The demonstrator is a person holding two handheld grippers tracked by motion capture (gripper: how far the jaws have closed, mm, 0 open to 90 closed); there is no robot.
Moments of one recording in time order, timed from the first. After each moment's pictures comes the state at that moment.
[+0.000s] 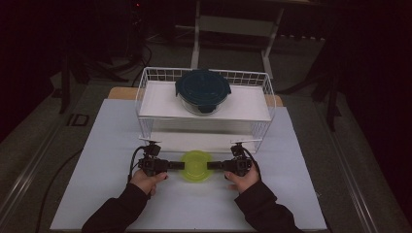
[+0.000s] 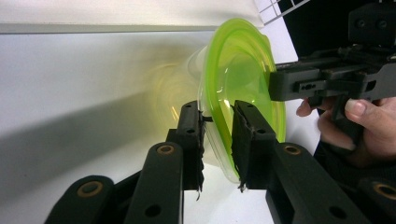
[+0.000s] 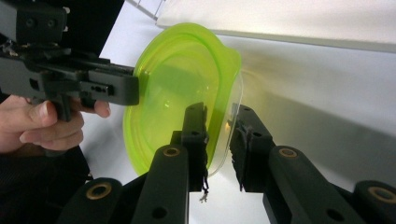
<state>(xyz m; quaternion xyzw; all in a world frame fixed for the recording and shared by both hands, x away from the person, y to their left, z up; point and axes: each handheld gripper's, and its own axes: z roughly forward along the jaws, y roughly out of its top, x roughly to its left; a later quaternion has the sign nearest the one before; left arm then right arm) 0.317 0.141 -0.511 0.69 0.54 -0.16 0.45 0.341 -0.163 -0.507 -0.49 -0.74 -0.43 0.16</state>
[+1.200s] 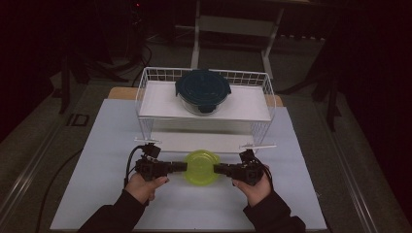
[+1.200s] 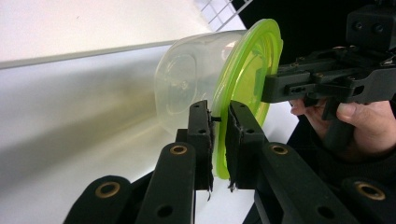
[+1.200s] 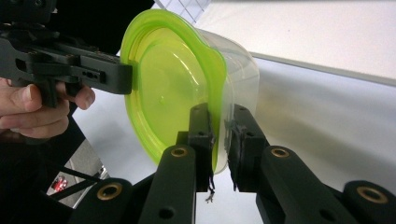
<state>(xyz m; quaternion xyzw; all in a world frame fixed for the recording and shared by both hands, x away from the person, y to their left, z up) 0.279 0.131 -0.452 0.72 0.48 -0.11 0.49 0.288 -0.174 -0.452 -0.45 -0.76 -0.46 0.07</state>
